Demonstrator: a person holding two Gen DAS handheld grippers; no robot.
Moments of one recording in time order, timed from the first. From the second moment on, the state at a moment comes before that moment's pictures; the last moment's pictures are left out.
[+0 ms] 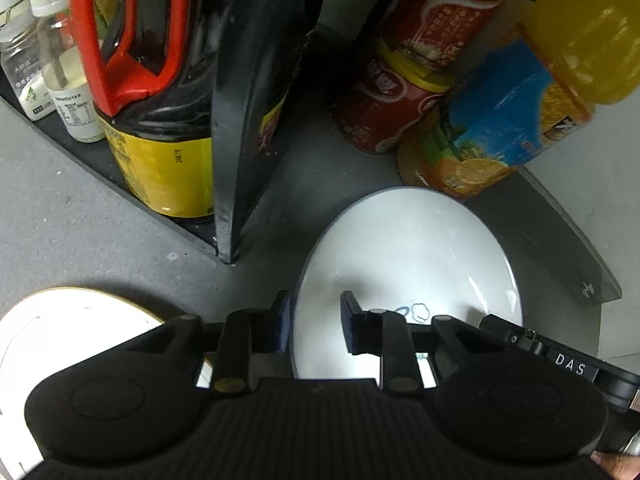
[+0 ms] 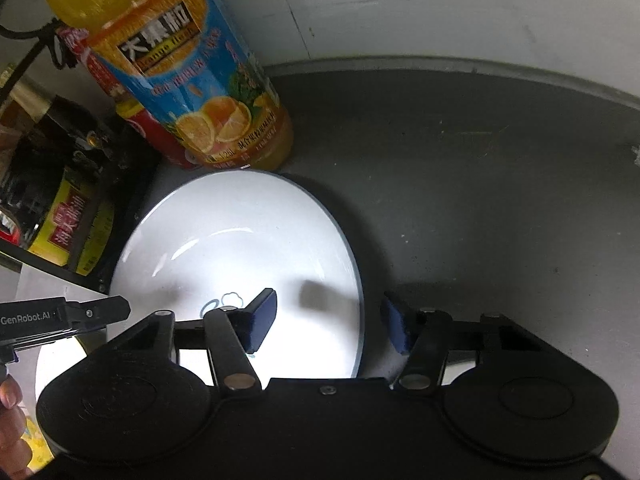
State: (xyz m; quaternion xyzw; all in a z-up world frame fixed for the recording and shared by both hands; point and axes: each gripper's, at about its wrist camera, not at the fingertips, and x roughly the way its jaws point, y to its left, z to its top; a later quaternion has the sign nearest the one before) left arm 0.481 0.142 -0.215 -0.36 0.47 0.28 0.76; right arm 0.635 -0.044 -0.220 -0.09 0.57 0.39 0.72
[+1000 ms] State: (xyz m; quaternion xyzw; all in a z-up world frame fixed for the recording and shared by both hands) left arm 0.445 0.146 -0.213 -0.42 0.44 0.28 0.74; right arm 0.648 -0.084 -0.214 -0.01 0.58 0.41 0.71
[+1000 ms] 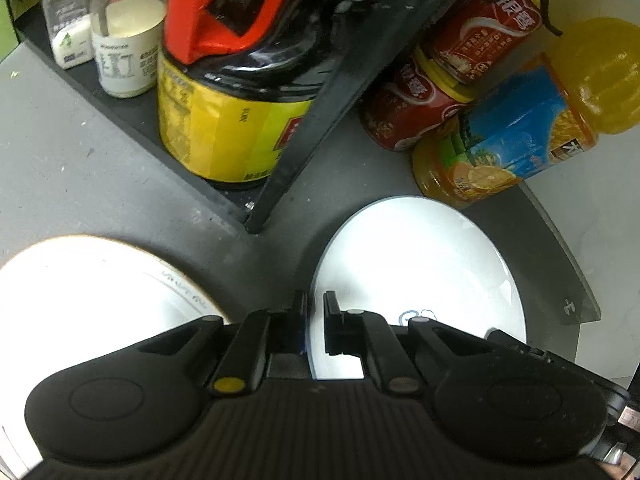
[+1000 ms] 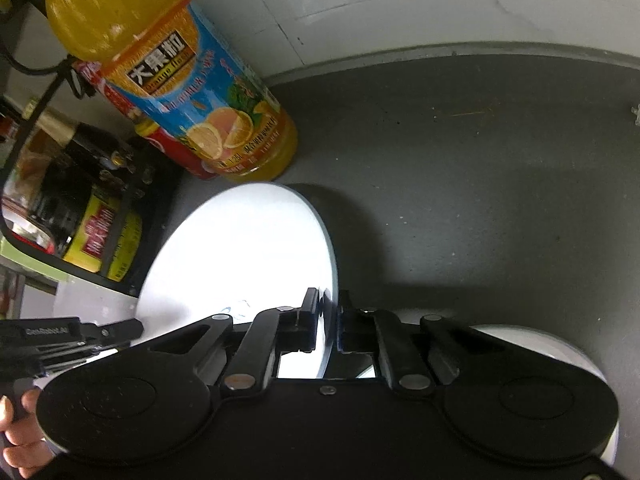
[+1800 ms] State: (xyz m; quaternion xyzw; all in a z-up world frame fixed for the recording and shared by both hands) left arm 0.455 0.147 -0.241 -0.46 0.45 0.26 0.72; right arm 0.649 -0.080 -0.226 -0.02 0.59 0.38 0.71
